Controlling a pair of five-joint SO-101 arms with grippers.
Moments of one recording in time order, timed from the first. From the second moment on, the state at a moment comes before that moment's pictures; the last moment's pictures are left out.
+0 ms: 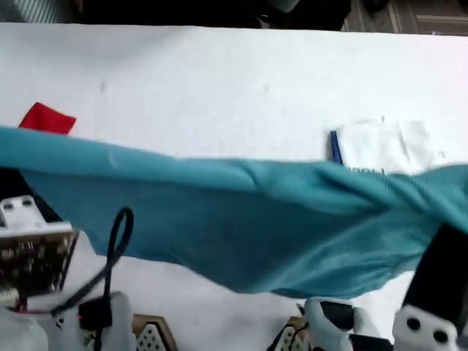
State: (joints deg) left arm -22.1 -62.7 -8.9 82.1 -34.6; right arm 4.6 -29.4 -87.6 98.0 39.2
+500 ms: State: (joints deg) left arm -22.1 -76.1 19.3 75.5 -34.9; right arm 4.6 -48.0 -36.0 97.1 39.2
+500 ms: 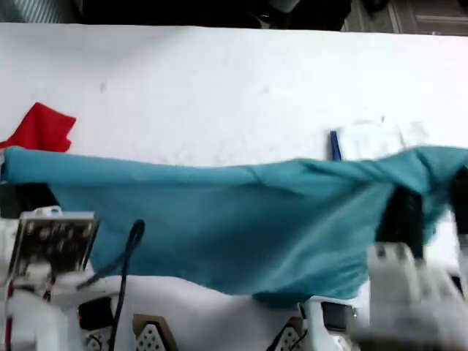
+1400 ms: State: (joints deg) left arm -13.8 -65.5 62.5 34.9 -44.9; right arm -7.1 -40.3 31.1 46.5 39.2
